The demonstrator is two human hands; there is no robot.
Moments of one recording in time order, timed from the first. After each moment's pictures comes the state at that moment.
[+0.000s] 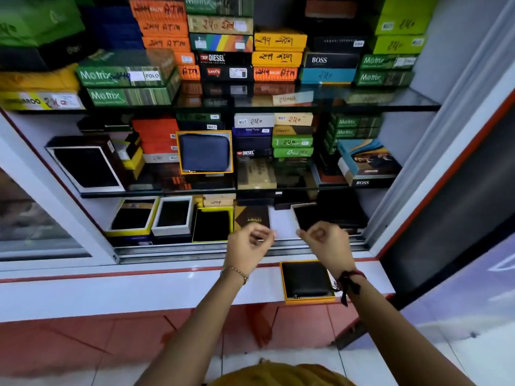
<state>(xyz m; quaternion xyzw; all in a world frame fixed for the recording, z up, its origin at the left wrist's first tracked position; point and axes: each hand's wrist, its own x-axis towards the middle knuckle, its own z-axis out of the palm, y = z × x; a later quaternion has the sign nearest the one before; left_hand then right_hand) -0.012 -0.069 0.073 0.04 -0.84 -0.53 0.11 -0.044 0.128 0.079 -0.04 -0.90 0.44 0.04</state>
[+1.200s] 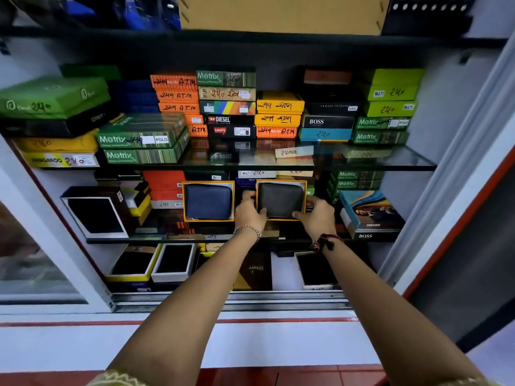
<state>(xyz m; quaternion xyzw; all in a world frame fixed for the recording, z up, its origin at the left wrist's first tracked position) -0.157 -0.070 0.183 0.14 -0.87 -0.45 0.15 -0.187 0.092 0.175 -0.03 -0.89 0.45 0.09</state>
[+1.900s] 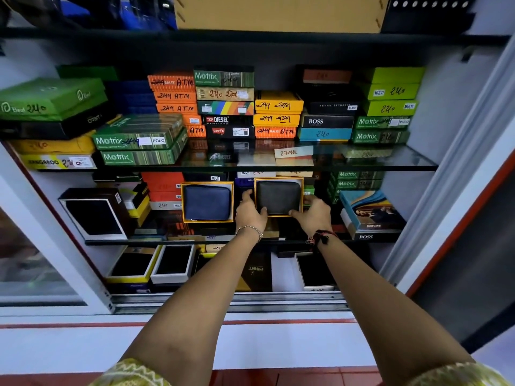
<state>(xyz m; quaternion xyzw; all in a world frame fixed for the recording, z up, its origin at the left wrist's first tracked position) -0.181 -0.069 0.166 0.16 -0.87 -0.43 0.17 -0.200 0.085 0.173 -0.05 -0.89 0.44 0.08</state>
